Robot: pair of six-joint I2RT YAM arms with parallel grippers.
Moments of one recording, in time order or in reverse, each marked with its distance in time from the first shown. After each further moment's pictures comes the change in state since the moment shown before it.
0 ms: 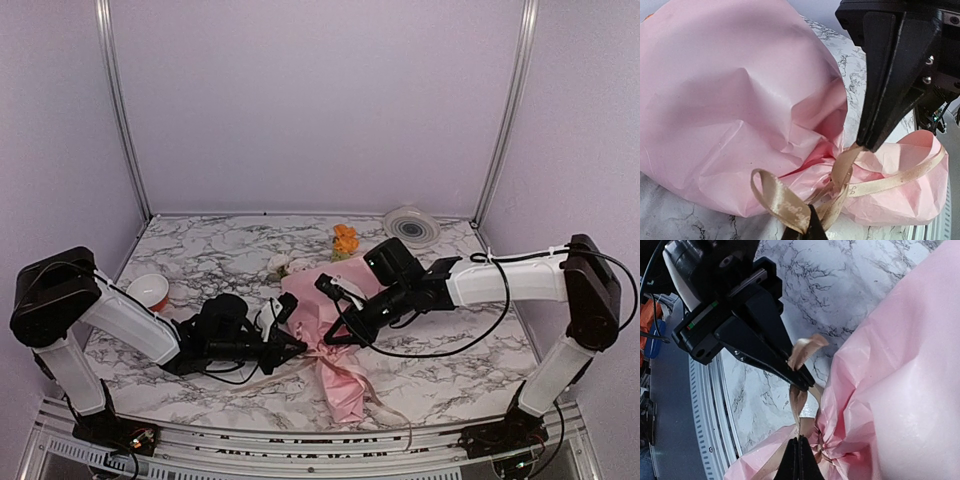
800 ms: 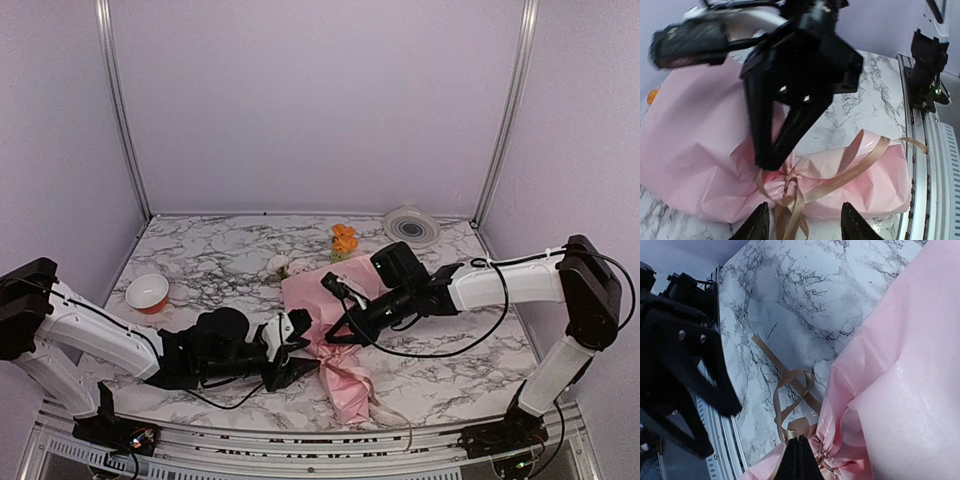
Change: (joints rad) left arm -0.188 -0.194 -0.026 -0.113 -0.267 0.221; right arm -0.035 0.000 -0.072 0.129 -0.046 0.083
